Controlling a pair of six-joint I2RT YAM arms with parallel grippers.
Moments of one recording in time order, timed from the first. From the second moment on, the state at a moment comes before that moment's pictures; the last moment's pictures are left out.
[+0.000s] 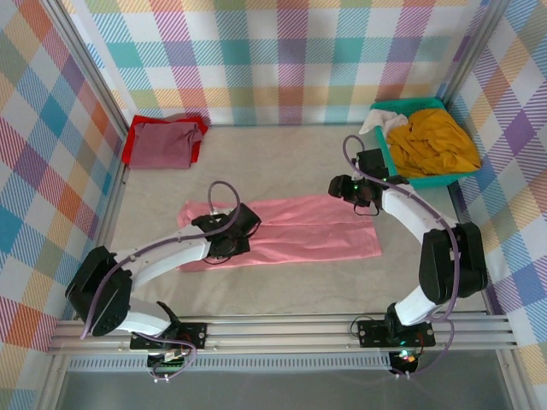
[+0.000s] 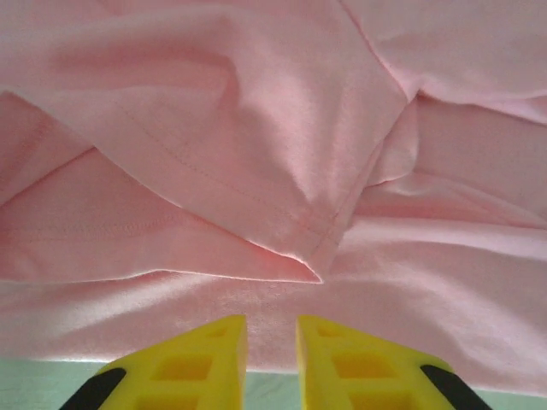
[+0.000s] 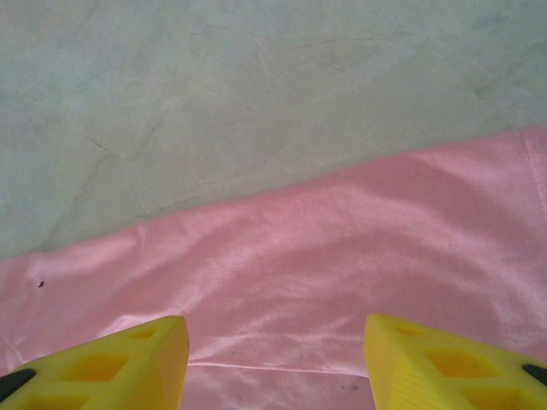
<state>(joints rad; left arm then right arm) -0.78 1.39 0.89 -0.74 -0.31 -0.95 0.25 1.57 1.08 -0.45 -0.20 0.49</state>
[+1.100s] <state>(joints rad) -0.39 1.47 0.88 -0.68 -0.26 -0.66 0.25 1.58 1.08 -0.45 -0.21 0.49</state>
